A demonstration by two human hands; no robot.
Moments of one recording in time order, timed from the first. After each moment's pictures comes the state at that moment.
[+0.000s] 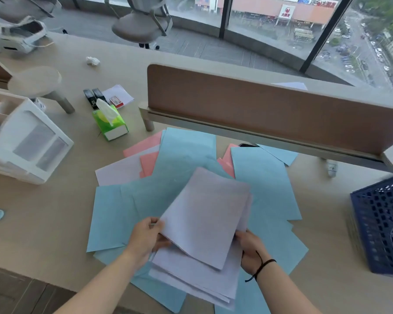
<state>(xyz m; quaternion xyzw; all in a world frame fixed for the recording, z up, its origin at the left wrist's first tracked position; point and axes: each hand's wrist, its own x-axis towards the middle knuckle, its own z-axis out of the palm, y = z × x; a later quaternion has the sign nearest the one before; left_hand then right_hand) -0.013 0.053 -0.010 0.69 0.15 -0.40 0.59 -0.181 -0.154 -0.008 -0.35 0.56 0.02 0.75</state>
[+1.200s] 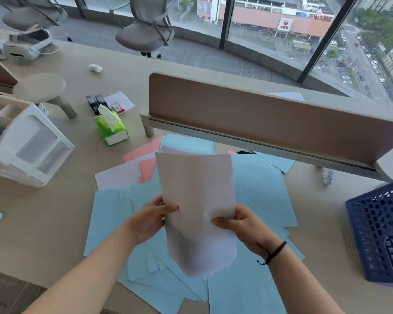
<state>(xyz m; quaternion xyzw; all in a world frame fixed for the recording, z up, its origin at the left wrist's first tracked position) 0.025 0.022 0.048 0.54 -0.03 -0.52 0.66 -0.149 -0.173 0.092 -0.61 0.23 0.06 0.76</state>
